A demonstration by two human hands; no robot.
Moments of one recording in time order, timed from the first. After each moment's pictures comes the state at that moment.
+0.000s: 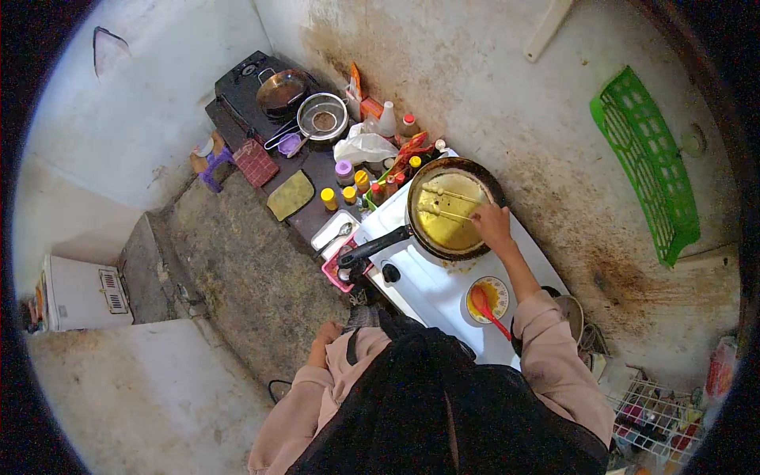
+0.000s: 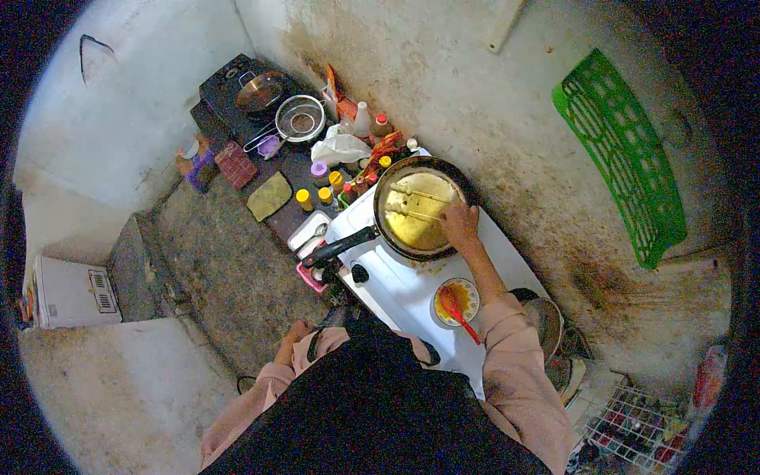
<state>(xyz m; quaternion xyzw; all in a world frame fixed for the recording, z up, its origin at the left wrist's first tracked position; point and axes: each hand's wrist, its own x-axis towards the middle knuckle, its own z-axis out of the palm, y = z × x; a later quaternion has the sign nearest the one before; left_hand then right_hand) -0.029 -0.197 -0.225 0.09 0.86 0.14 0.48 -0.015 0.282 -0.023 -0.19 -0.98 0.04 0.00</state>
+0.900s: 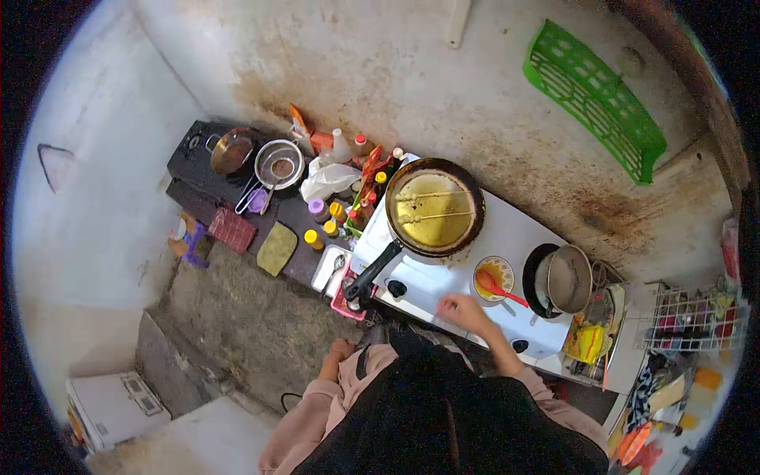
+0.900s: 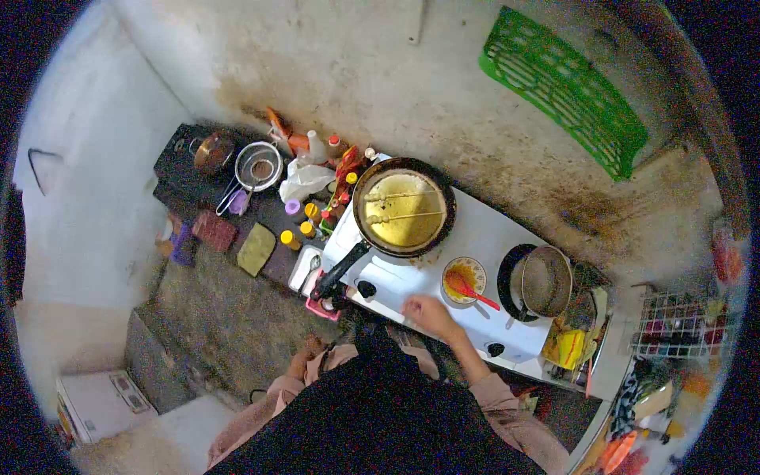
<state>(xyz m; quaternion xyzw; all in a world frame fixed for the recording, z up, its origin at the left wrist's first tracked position) -0.107 -0.208 -0.249 0.30 0.81 0.06 0.50 0.099 0.096 -0.018 -0.30 -0.82 0.48 -0.02</state>
